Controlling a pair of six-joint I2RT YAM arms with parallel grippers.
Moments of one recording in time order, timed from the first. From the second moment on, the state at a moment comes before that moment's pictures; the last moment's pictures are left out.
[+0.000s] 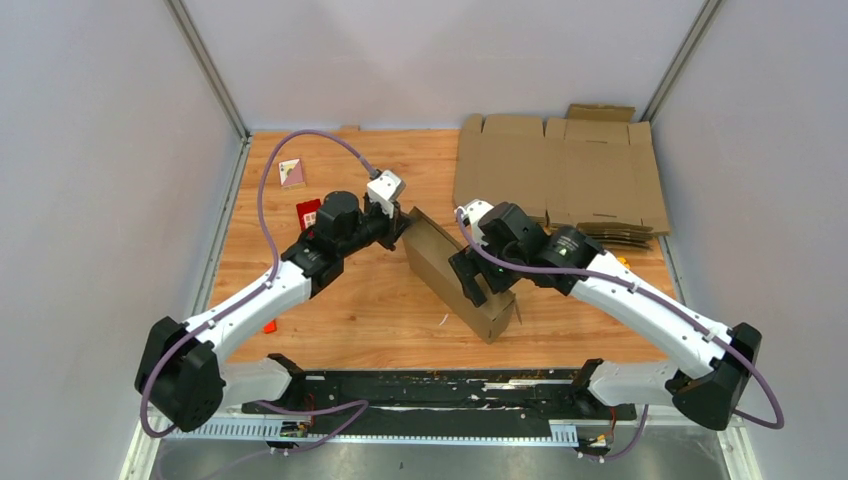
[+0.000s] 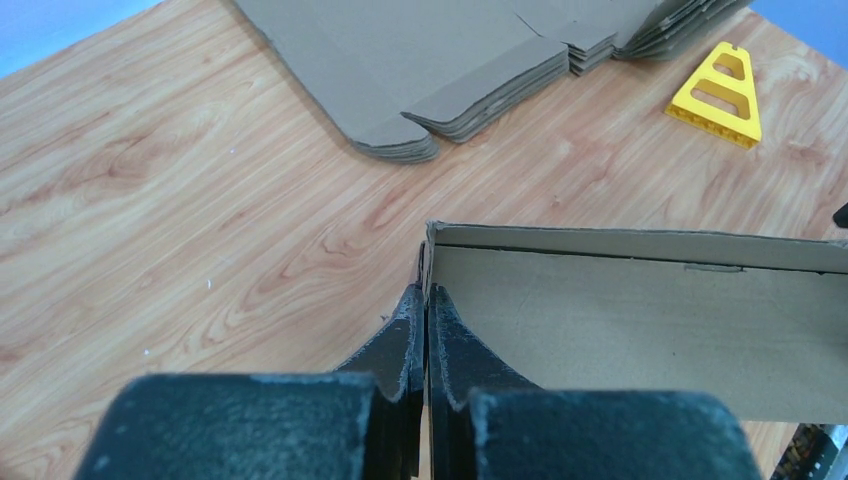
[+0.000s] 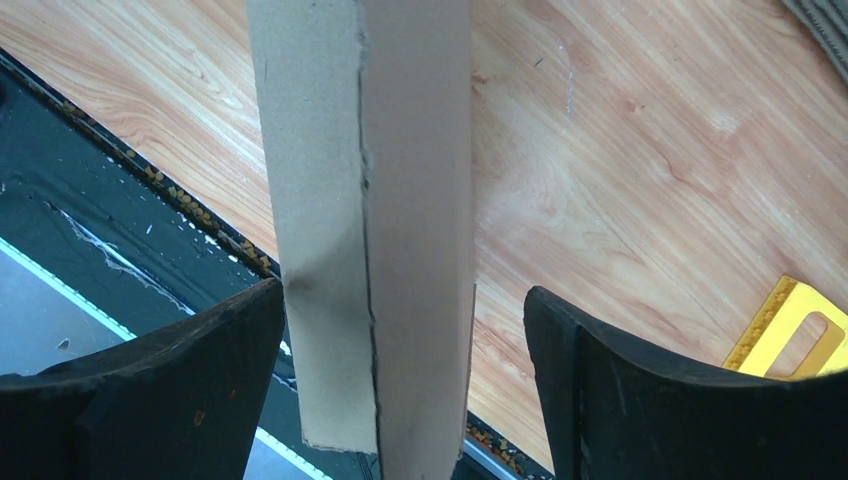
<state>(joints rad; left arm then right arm) -0.59 1.22 0.83 0.11 0.23 -0.03 0.87 1.24 1.24 -0.95 0.05 0.16</state>
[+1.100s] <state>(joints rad) -0.67 1.10 0.78 0.02 -0.02 -0.14 0.85 0.80 1.01 -0.96 0.22 0.54</state>
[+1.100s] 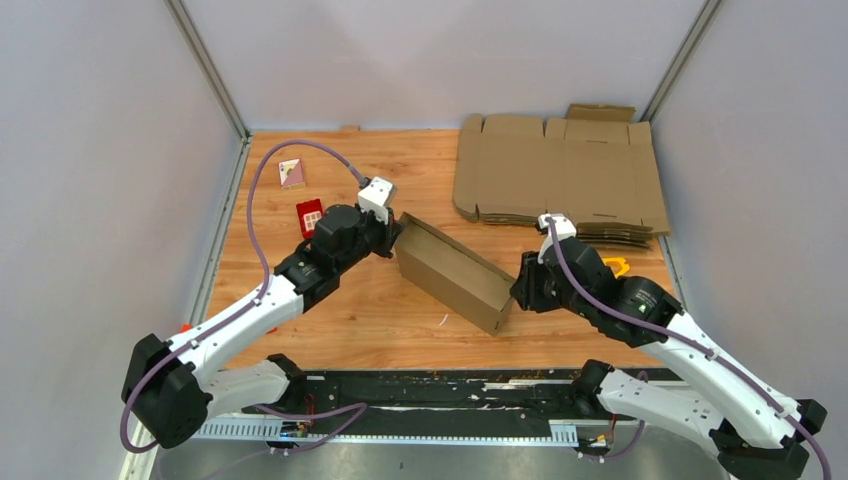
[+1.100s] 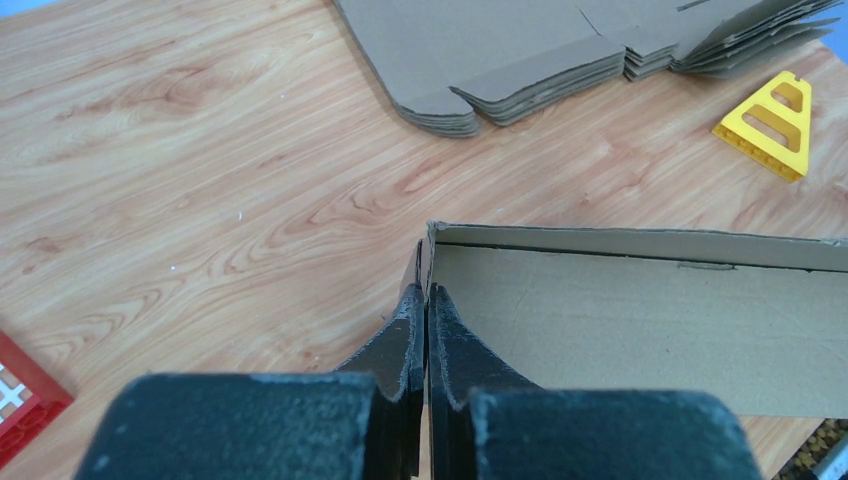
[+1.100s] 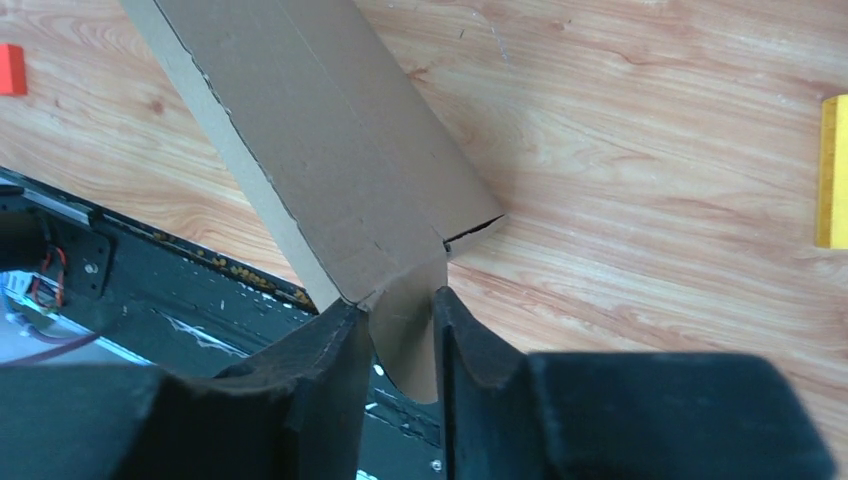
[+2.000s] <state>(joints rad) -0.73 1.08 0.79 -0.04 -0.14 -0.15 0.83 0.83 0.98 -0.93 0.29 0.99</state>
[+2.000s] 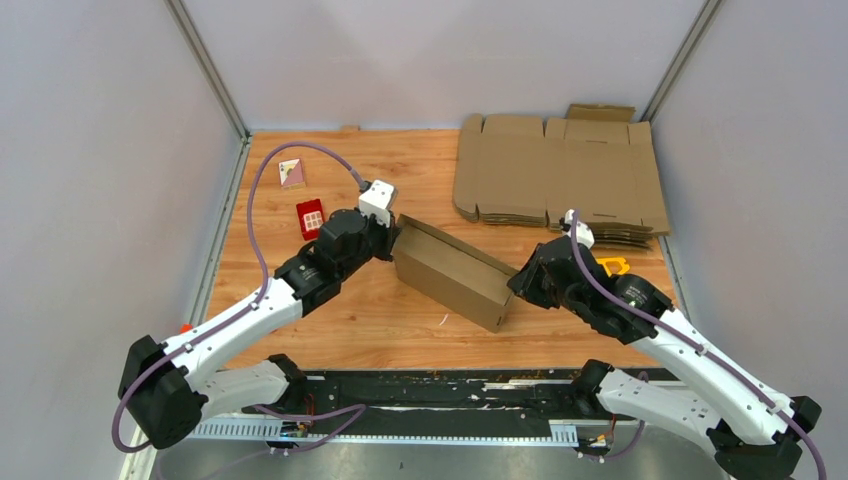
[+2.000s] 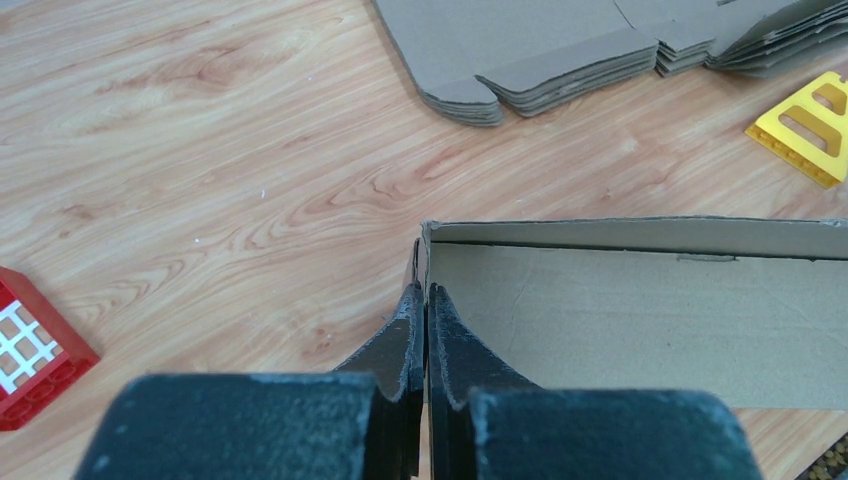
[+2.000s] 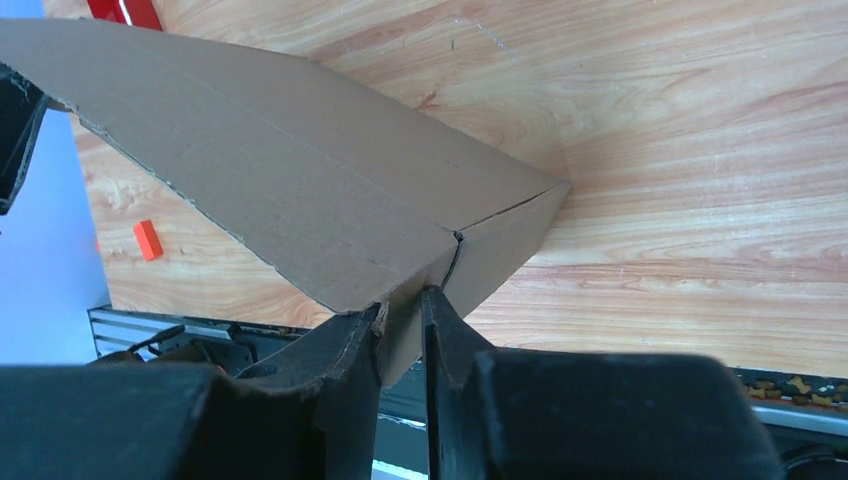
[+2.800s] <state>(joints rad) -0.77 1.08 0.81 -0.07 -0.21 -0.18 0.83 0.86 1.01 -0.99 0.22 1.10</state>
